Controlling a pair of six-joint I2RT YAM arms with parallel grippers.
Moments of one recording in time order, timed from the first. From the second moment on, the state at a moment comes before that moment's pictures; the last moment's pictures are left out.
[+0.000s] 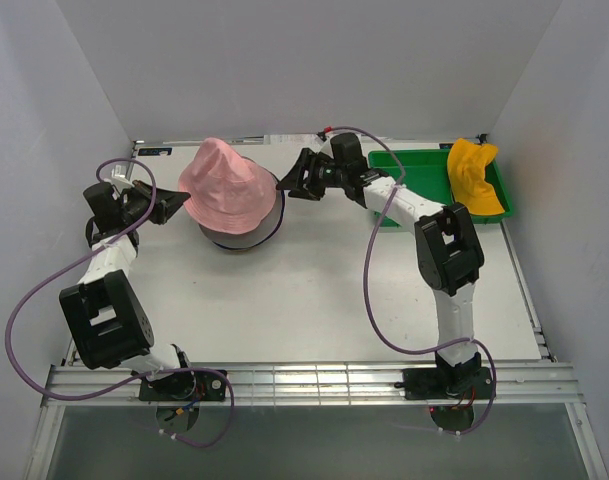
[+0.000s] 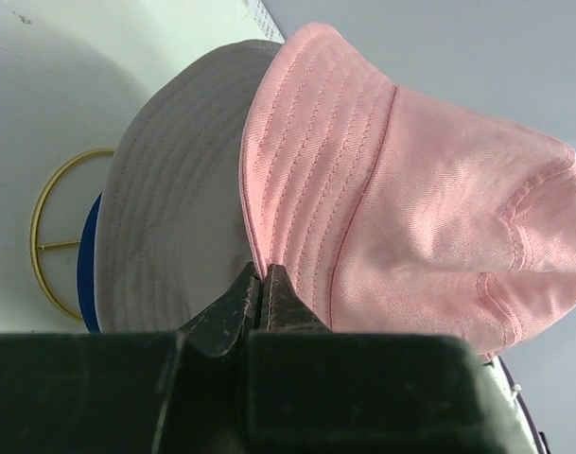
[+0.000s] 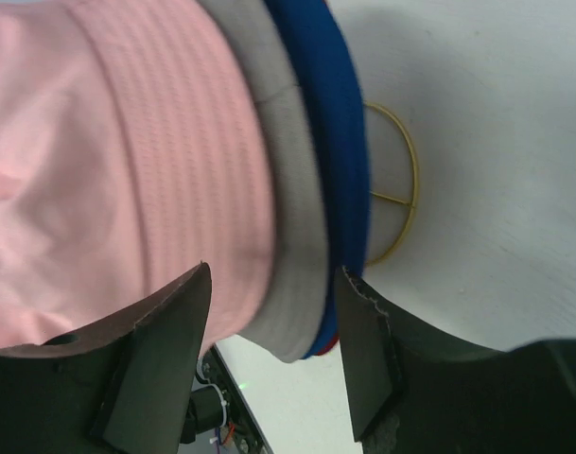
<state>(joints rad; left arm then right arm) 0.39 1.47 0.89 0.18 0.85 -0.94 0.55 2.08 1.68 -0.04 -0.58 0.83</state>
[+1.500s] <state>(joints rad) 0.39 1.48 0.89 0.16 0.83 -0.91 0.52 2.19 1.48 0.43 -0.70 1.14</state>
